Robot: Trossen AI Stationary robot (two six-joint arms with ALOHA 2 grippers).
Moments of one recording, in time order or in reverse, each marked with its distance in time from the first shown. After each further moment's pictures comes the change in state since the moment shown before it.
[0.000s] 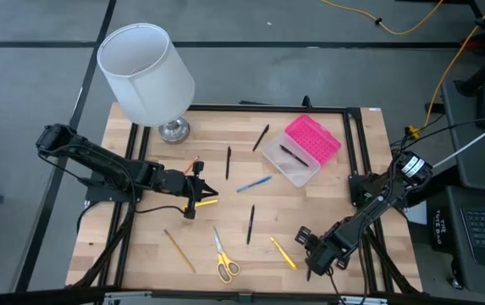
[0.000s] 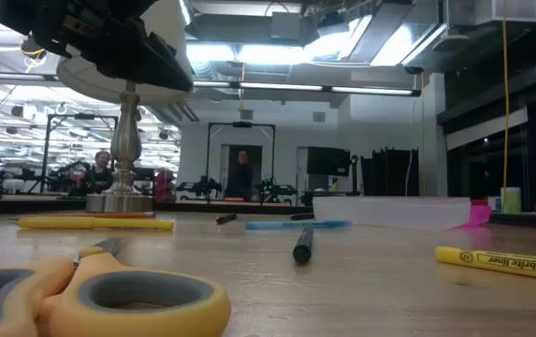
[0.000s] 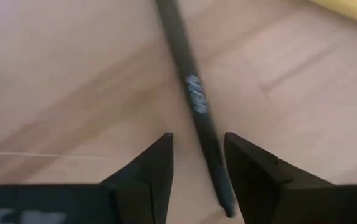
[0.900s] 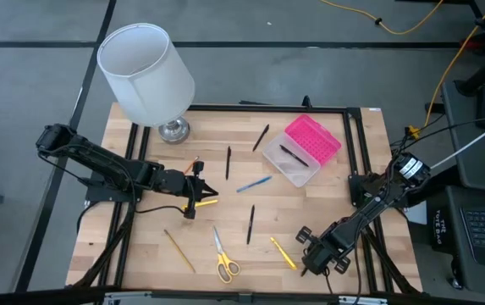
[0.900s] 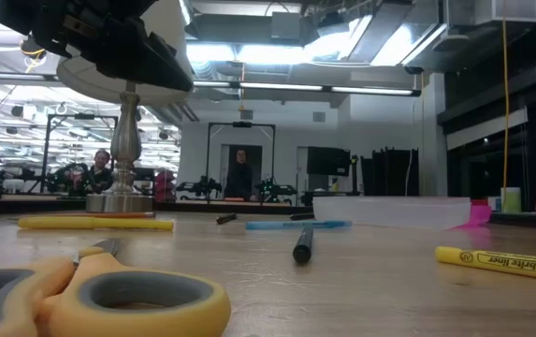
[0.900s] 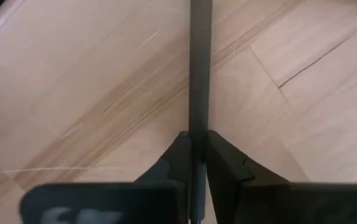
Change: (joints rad) left arm 0.000 0.000 0.000 0.000 0.000 0.000; right arm -0.018 0.061 0.008 -0.027 -0.076 0.114
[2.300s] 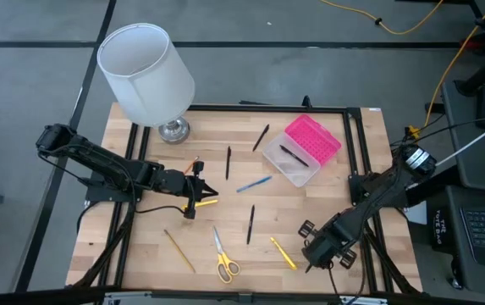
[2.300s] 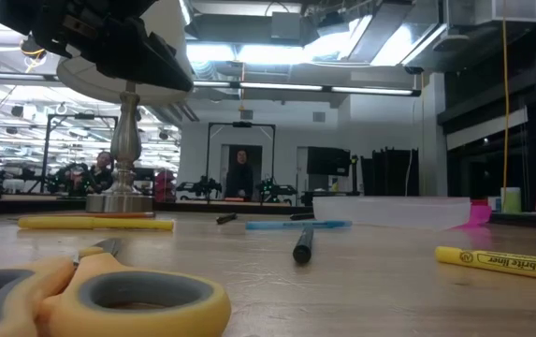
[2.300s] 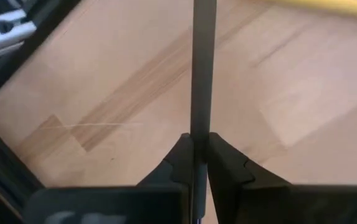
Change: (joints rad) left arm 0.000 0.000 0.000 0.000 0.000 0.000; right arm -0.066 -0.160 0.123 -0.239 -0.064 -0.071
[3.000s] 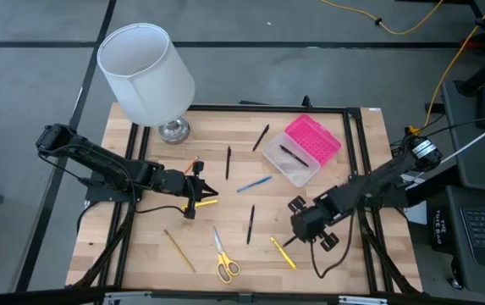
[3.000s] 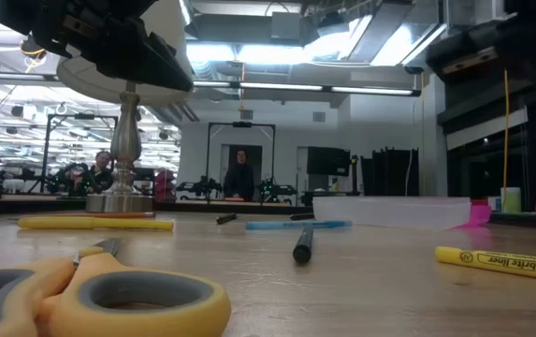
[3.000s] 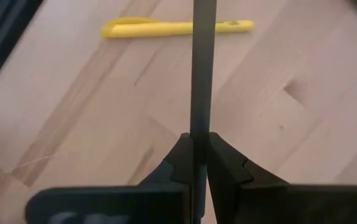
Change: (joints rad) left arm 0.000 0.000 0.000 0.000 0.000 0.000; right arm -0.220 -0.107 0.001 0.026 0.066 0.028
